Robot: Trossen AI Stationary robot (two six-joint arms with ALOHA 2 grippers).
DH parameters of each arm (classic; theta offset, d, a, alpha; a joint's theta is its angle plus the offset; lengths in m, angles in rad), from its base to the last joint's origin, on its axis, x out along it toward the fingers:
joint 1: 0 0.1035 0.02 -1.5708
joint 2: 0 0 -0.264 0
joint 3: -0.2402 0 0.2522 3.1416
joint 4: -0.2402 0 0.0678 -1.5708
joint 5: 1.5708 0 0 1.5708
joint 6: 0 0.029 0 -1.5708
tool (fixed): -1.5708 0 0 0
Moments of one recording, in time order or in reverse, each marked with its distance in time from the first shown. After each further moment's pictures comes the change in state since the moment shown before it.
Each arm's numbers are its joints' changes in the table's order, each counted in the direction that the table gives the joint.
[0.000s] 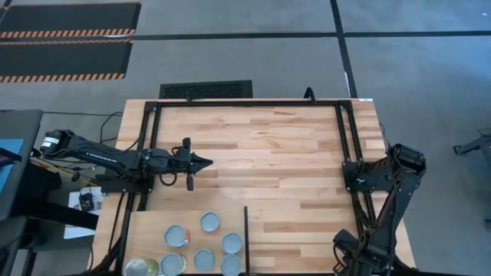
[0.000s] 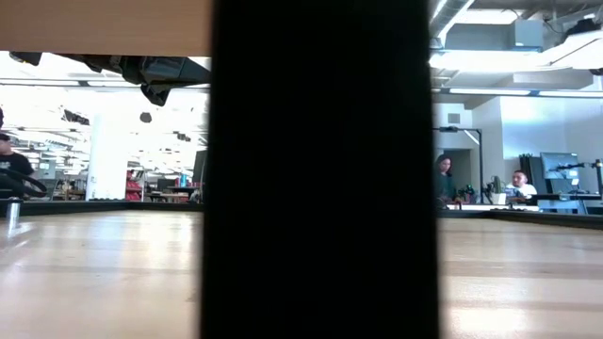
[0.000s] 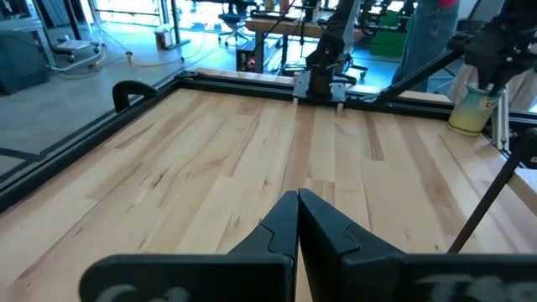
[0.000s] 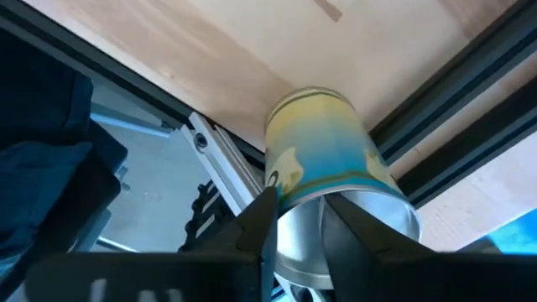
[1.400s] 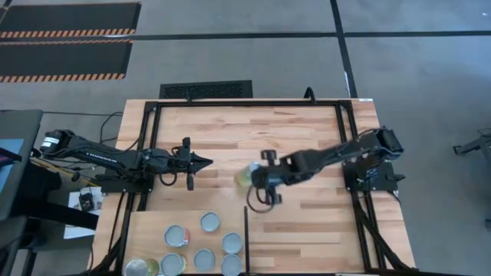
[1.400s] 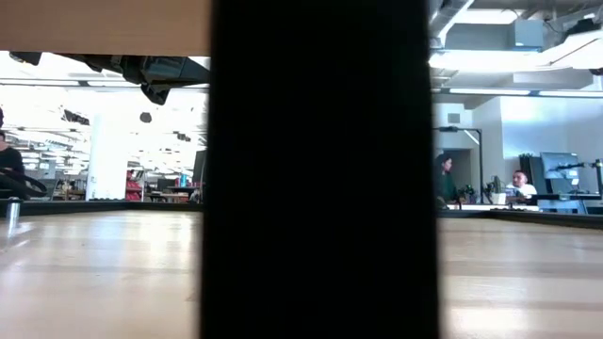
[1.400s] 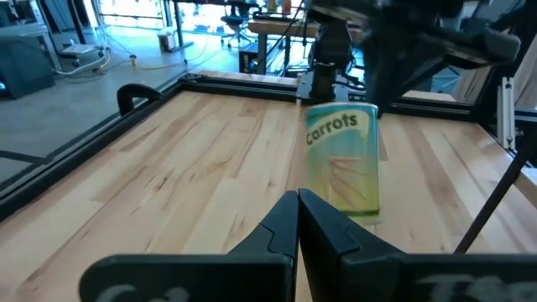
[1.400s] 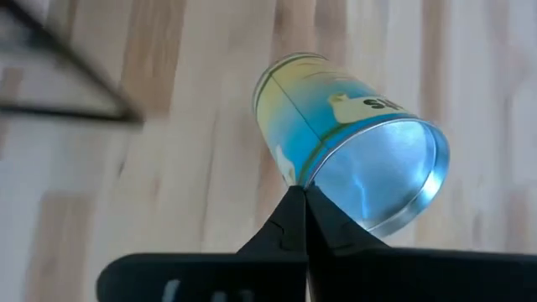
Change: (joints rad) left arm 0.000 0.000 0.000 0.003 0.010 0.013; right arm -0.895 0.006 -0.185 0.176 -0.490 -1.992
